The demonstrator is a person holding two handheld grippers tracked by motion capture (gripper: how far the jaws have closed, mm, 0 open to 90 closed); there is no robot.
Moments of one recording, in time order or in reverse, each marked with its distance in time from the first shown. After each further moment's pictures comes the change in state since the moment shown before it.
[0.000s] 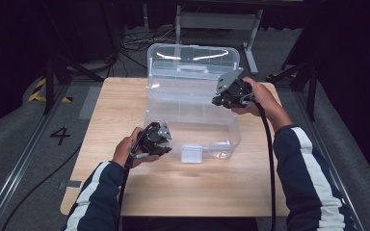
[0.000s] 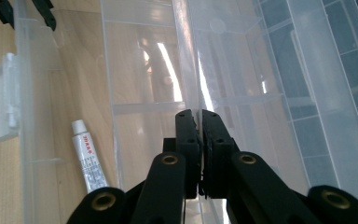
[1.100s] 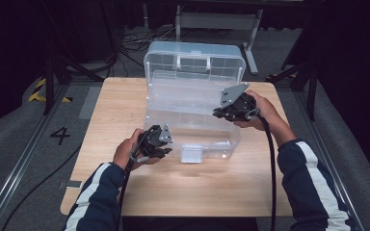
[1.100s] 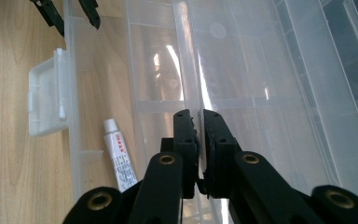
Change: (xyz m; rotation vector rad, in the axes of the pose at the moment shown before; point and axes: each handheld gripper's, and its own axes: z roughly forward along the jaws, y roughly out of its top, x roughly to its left) left arm -0.008 -0.002 0.001 -0.029 0.080 0.037; right arm 0.033 -0.016 -0.004 -0.058 0.016 0.000
